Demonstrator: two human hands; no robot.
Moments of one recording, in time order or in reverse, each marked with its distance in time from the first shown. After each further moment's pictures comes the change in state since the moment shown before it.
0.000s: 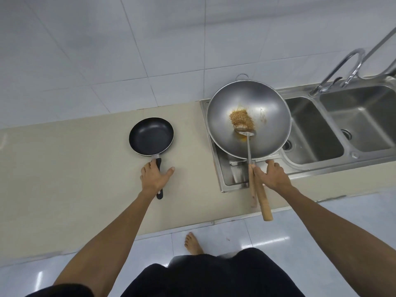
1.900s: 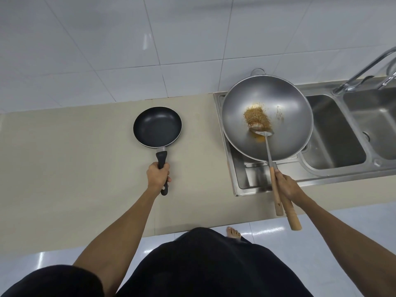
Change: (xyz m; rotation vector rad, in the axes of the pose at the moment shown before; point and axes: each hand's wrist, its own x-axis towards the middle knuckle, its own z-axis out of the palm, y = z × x) left_hand 0.051 -0.035 0.008 -0.596 -0.022 -0.226; right_hand 0.020 0.002 0.030 0.284 -0.137 0.149
